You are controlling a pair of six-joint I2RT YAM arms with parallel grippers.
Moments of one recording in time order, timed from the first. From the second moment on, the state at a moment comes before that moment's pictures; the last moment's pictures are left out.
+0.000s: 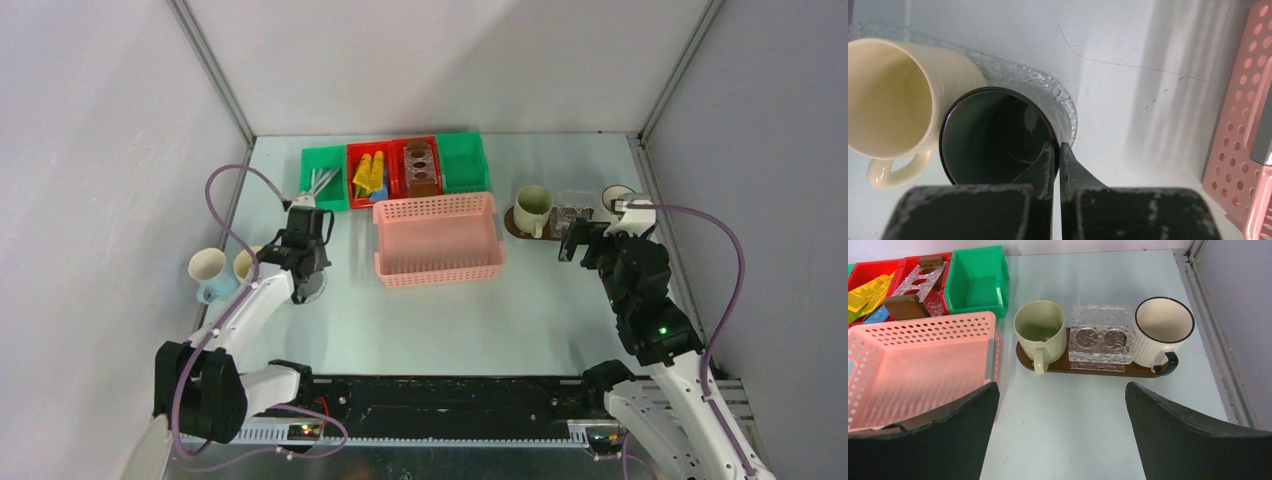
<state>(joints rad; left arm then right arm) -0.20 1.16 0.76 -0.50 -0.37 -0.31 0.34 0.59 0.73 -0.36 0.29 0.15</state>
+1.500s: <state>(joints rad) -0.28 1.25 0.85 -0.61 -0.47 -0.30 0.33 0.60 0.73 -0.36 0.28 0.15</state>
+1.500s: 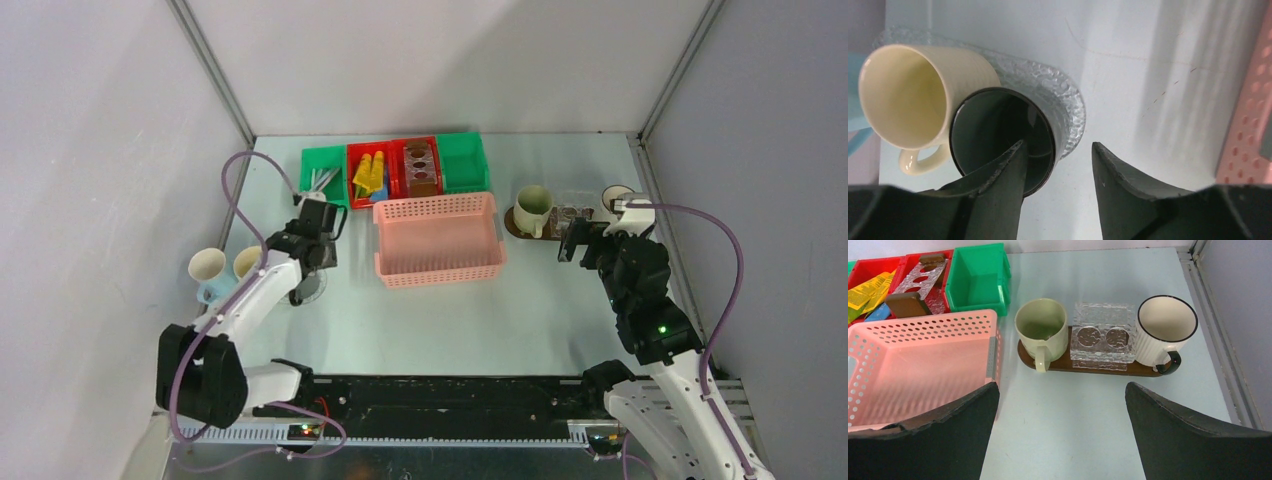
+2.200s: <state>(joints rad) -0.27 0.96 0.95 -0.65 -0.49 -0.26 0.30 0.60 0.75 -0.36 0.29 0.16</state>
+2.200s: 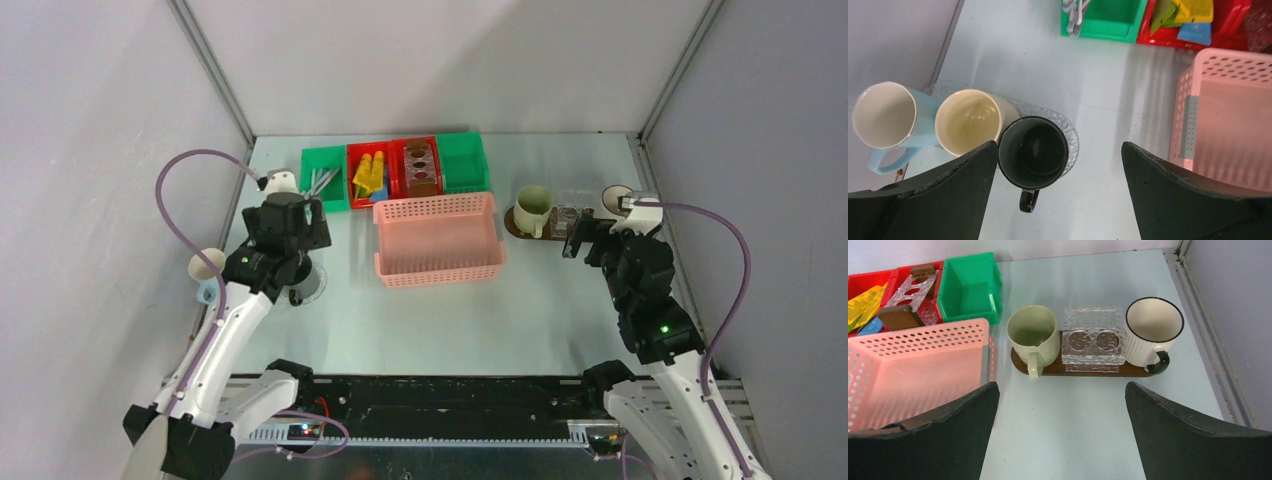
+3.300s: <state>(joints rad) -0.26 1.54 1.24 -0.32 -0.33 -0.41 0.29 0.36 0.50 -0.17 0.47 0.01</state>
